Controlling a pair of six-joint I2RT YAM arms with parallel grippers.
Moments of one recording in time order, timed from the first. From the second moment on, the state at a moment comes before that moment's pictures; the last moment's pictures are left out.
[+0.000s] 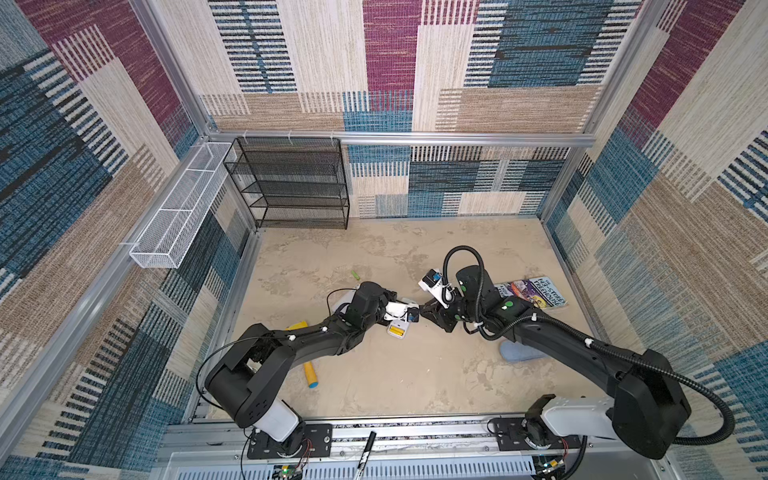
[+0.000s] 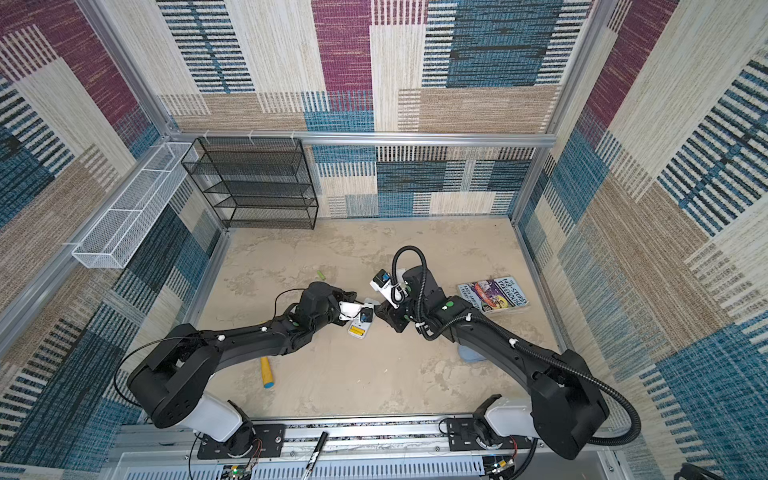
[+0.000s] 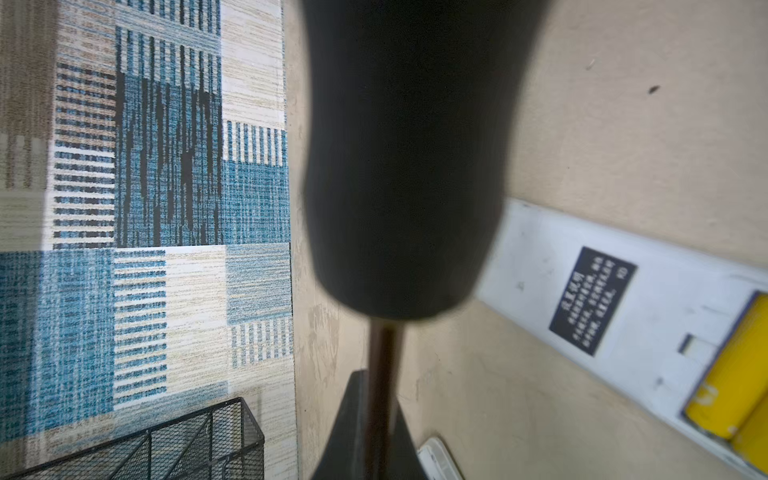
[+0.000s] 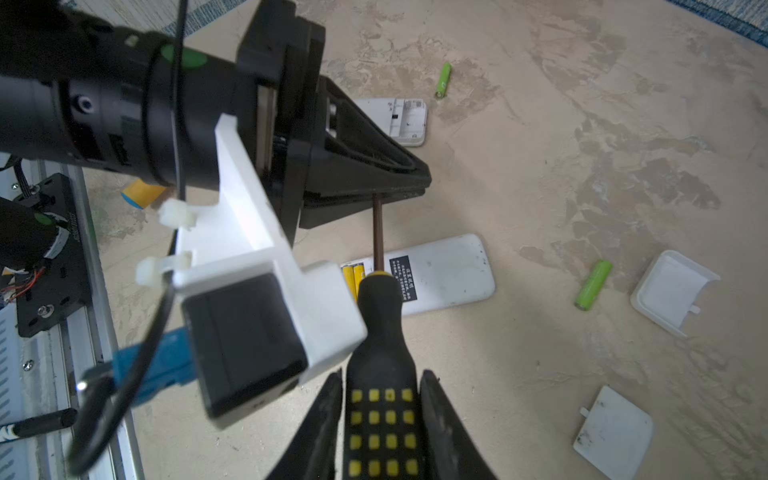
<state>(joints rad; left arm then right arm) -0.68 1.57 0.70 0.40 -0.09 1.26 0.62 1.30 0.87 -0.30 -0.36 -0.14</state>
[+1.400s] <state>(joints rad) -0.67 1.52 0.61 0.66 -0.11 1.03 0.46 1.30 1.01 -0.39 -0.63 -0.29</state>
